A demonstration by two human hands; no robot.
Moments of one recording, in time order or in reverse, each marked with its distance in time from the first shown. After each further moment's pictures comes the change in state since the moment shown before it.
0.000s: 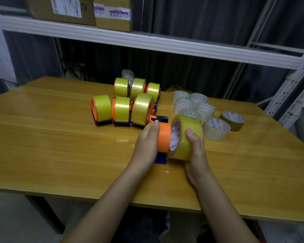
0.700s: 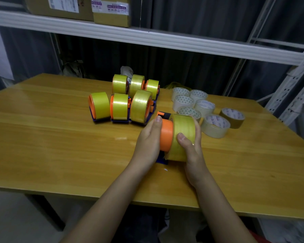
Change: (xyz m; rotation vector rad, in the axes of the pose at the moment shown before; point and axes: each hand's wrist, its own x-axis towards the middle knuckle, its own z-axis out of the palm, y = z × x) left_hand 0.000 -0.002 0.008 -0.012 -0.008 0.017; right_hand -0.010 0.000 -0.001 -0.116 -0.137 -0.156
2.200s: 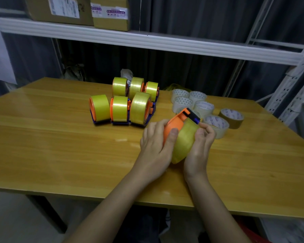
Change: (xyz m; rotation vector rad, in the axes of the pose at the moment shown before) left_hand -0.012 -0.011 0.003 0.528 -0.059 0.332; right_hand 0.000 -0.011 0.012 -0.005 0.408 -0.178
